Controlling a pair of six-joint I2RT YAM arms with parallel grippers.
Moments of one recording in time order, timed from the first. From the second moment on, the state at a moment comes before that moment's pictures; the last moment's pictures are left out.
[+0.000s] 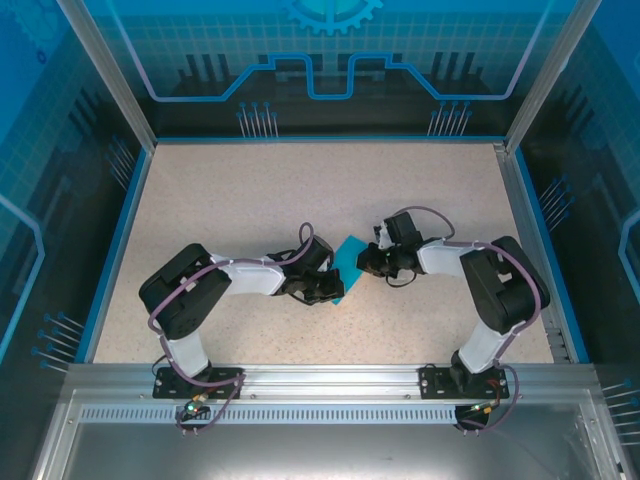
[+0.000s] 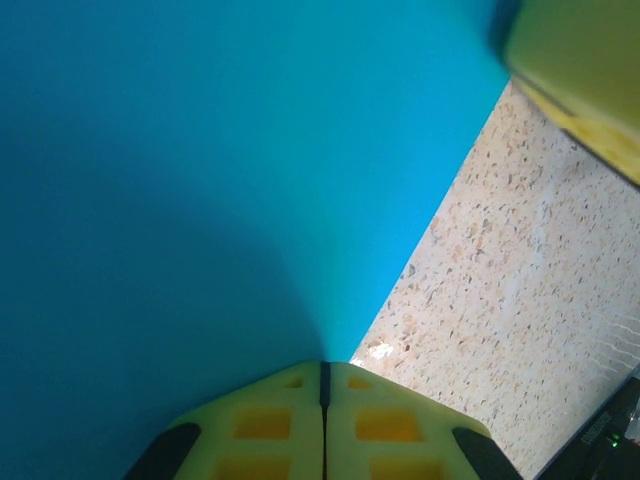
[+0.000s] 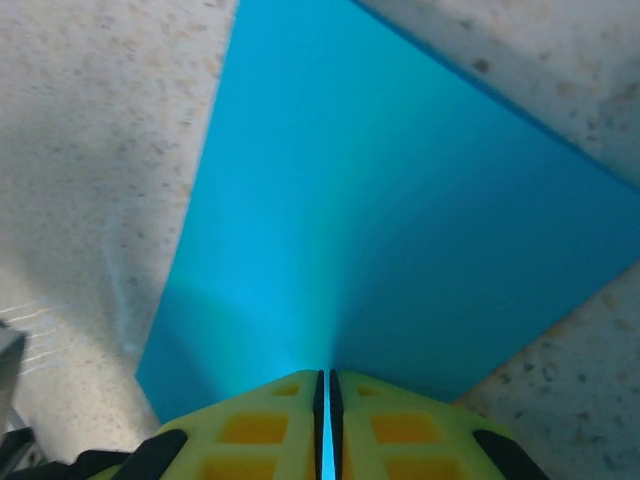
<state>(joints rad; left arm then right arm) -0.76 1.78 0.85 -0.07 0.35 -0.98 0.41 1.72 0.76 -0.07 -0.47 0.70</state>
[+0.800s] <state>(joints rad) -0.73 1.89 1.00 -0.06 0.39 -0.85 0.41 1.77 0.82 -0.12 -0.48 0.69</state>
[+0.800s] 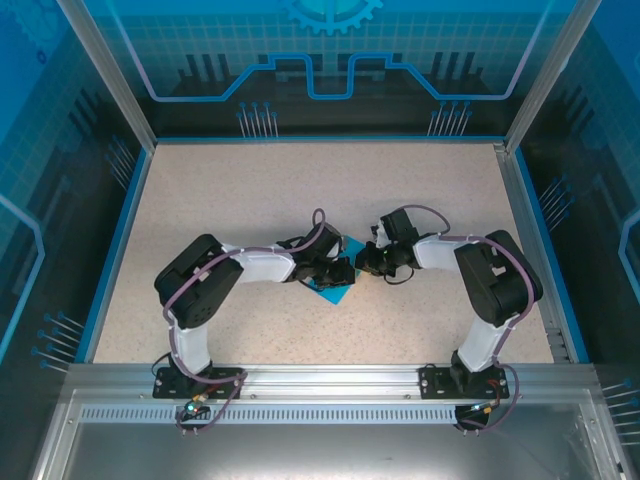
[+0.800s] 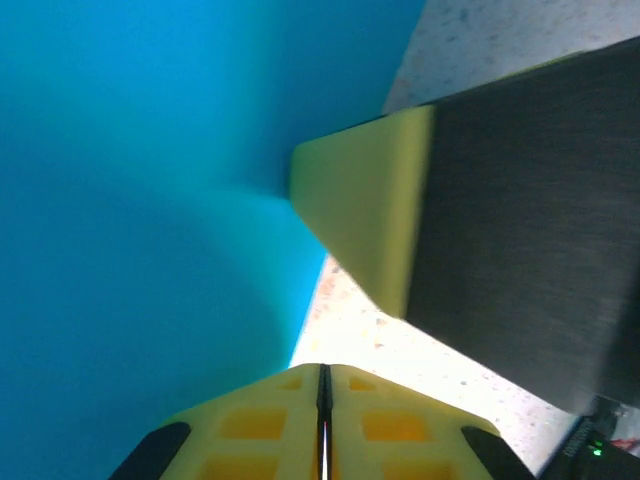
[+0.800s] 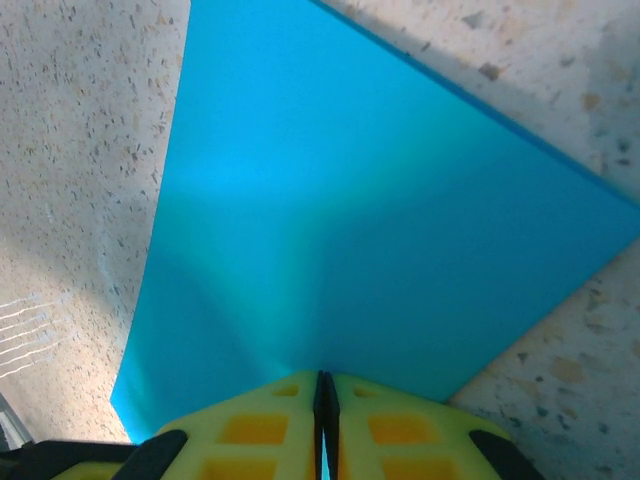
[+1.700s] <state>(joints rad) -0.75 1.79 0.81 0.01 0.42 -0.78 0.41 1.81 0.88 -0.19 -0.50 0.69</state>
